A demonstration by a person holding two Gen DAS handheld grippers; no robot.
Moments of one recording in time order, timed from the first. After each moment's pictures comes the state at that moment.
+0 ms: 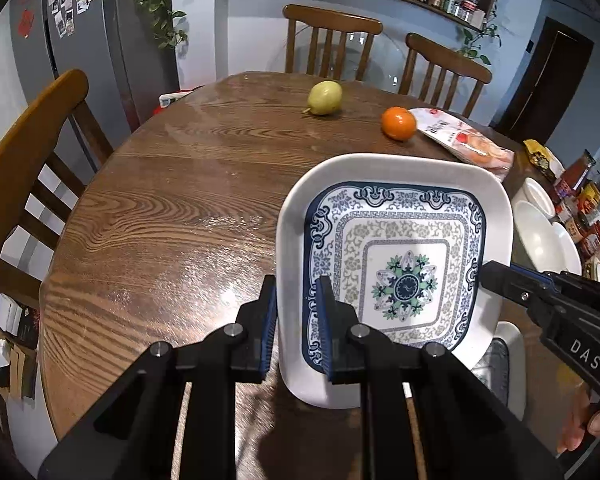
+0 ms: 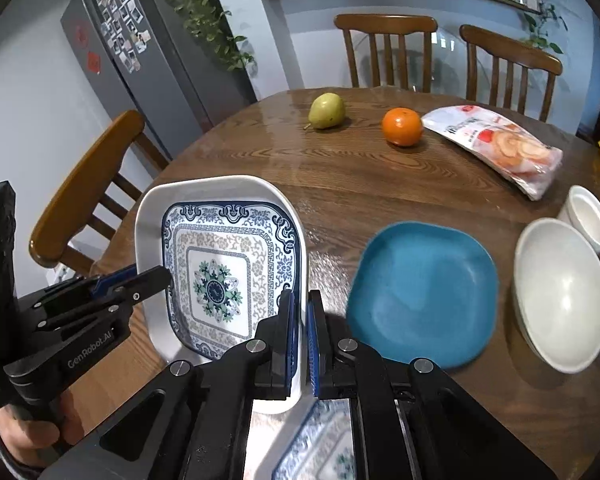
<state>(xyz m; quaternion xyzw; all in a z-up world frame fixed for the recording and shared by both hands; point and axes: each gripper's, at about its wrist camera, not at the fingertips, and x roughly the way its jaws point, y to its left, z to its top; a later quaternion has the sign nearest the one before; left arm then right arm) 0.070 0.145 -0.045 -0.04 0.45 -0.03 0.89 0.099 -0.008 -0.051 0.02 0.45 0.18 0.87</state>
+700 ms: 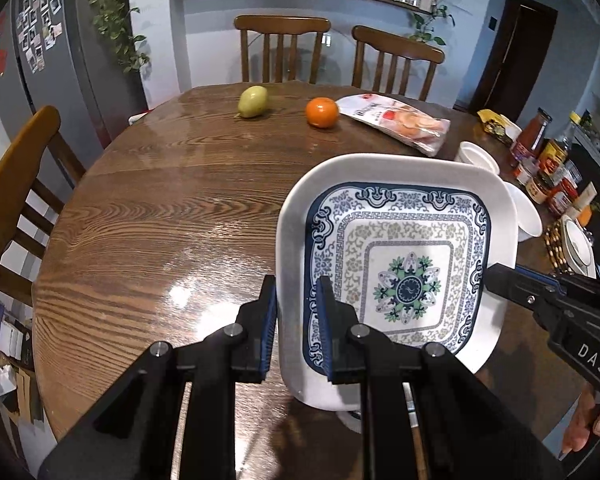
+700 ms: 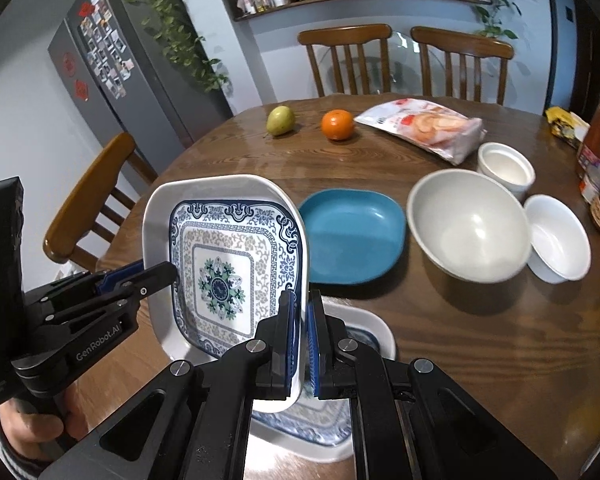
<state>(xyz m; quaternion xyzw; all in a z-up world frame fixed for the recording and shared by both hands) 0.025 0.068 -0.028 0.00 0.44 -0.07 0.90 0.029 -0.084 -0.030 0.06 0.44 0.15 0.89</state>
